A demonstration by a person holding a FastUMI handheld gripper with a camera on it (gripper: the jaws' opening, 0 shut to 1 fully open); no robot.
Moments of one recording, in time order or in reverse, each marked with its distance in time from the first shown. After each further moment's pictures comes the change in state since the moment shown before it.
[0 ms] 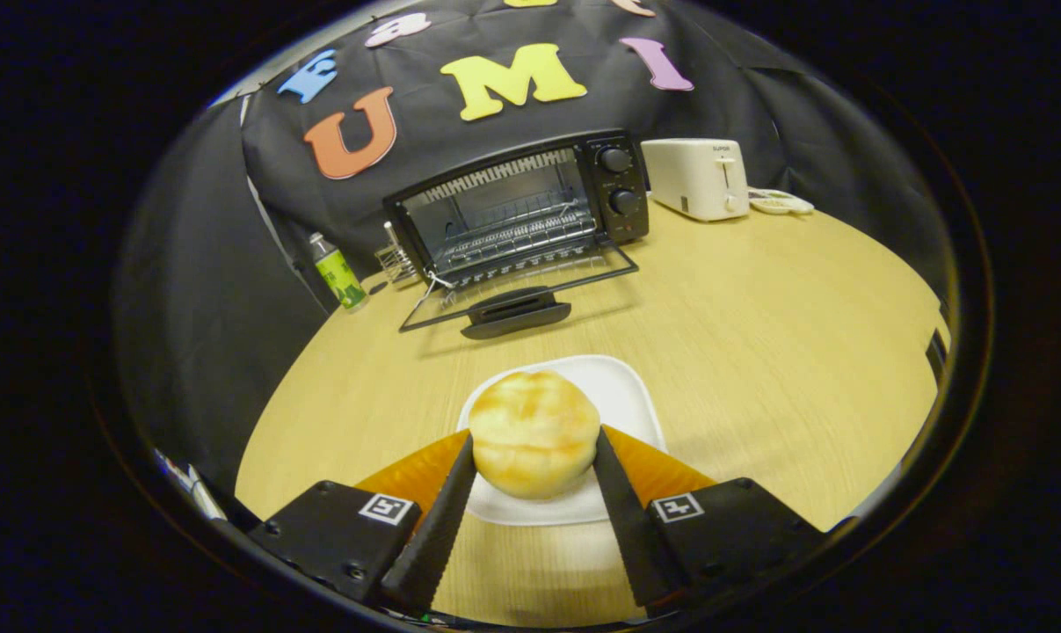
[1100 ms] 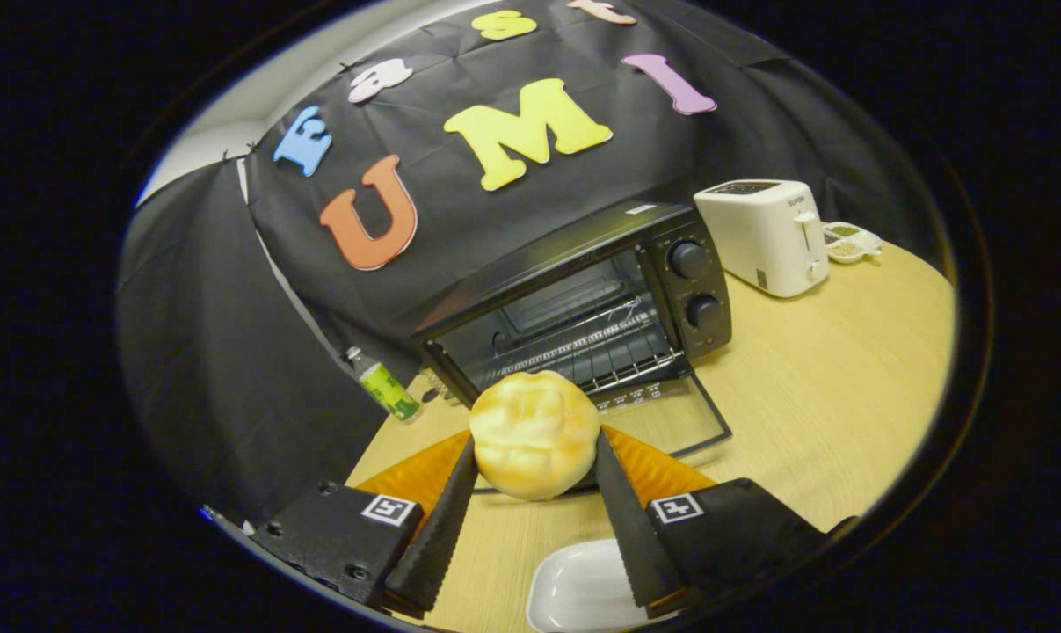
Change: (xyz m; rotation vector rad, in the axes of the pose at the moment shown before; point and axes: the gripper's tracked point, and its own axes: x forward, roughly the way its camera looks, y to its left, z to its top) arm 0.068 0.042 0.165 0.117 -0.197 0.215
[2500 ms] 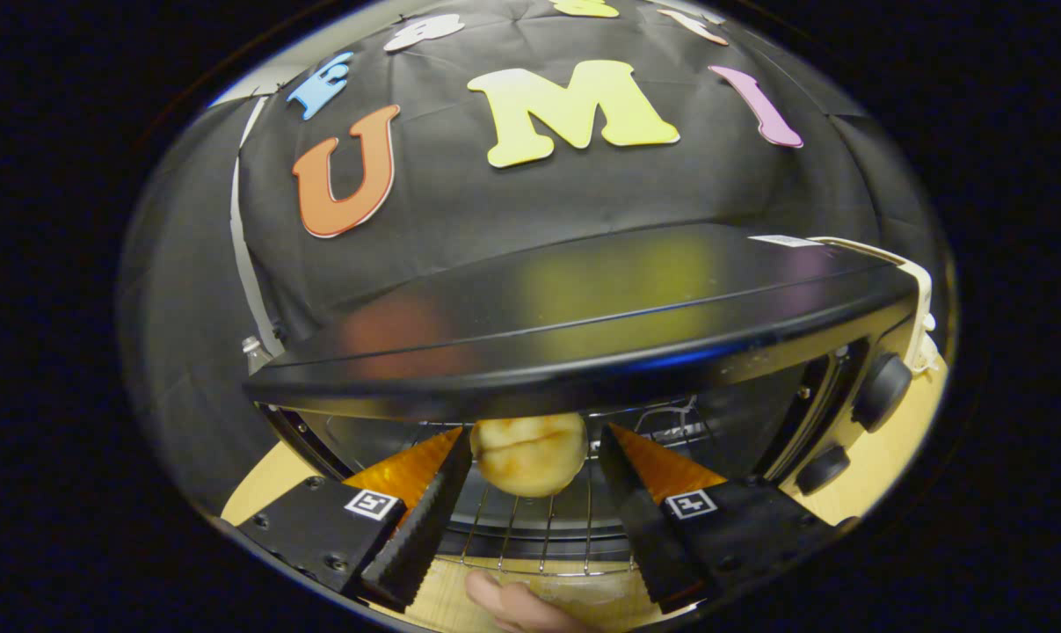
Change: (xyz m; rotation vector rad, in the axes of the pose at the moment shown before) arm 0.186 -0.029 0.057 -0.257 -0.023 -0.083
